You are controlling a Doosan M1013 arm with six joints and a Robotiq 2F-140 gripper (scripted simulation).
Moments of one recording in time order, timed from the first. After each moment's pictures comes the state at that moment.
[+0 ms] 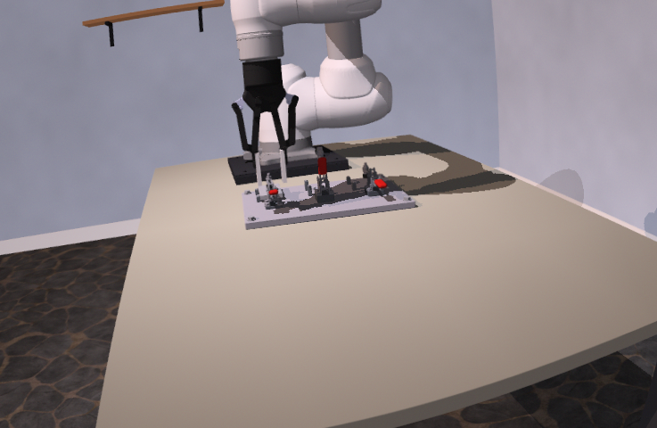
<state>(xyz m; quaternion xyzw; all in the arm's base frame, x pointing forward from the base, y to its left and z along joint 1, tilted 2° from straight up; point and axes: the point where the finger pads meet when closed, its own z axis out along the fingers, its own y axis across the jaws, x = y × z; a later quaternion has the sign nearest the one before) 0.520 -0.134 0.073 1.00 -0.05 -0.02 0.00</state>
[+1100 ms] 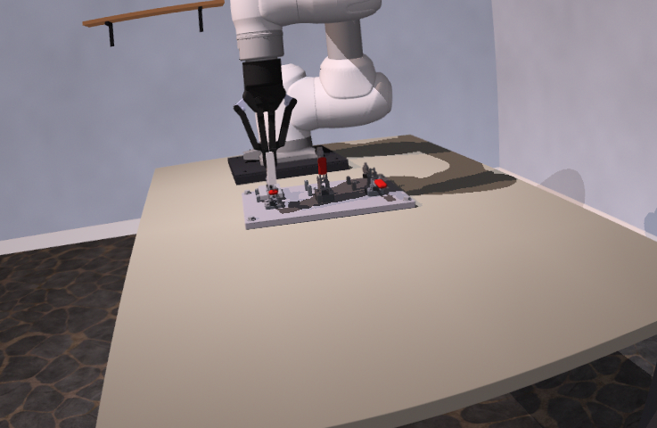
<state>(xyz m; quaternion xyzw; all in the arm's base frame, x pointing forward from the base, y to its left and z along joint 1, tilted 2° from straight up) 0.520 -0.134 0.073 1.00 -0.05 -0.02 0.00</state>
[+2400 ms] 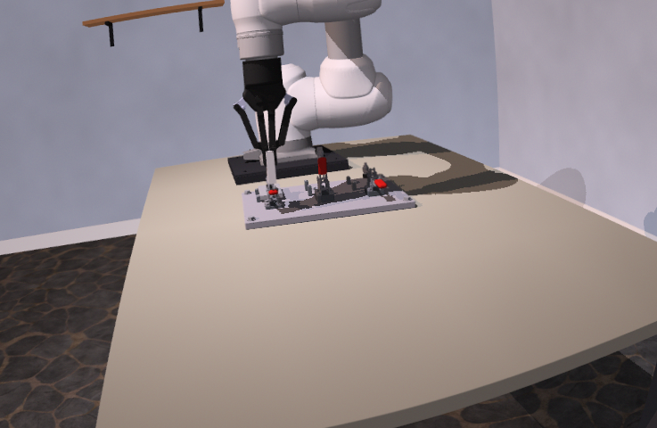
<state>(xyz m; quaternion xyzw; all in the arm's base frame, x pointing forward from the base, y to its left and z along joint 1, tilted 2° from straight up) 0.519 -0.134 0.075 1.00 -0.05 -0.02 0.00</state>
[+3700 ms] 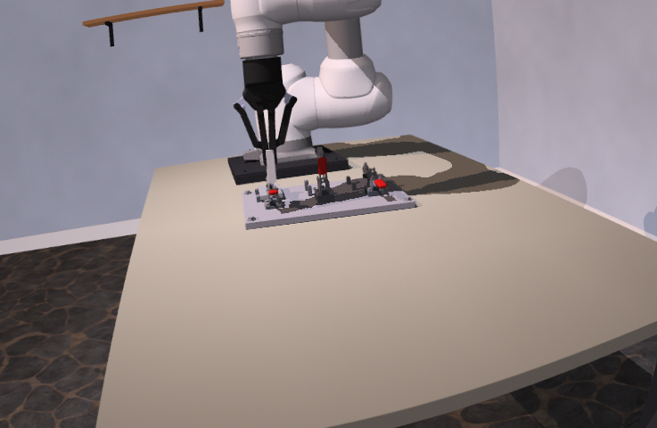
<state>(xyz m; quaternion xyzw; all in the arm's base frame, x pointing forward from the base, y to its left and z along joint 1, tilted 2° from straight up) 0.517 -0.134 0.077 1.00 -0.05 -0.02 0.00</state>
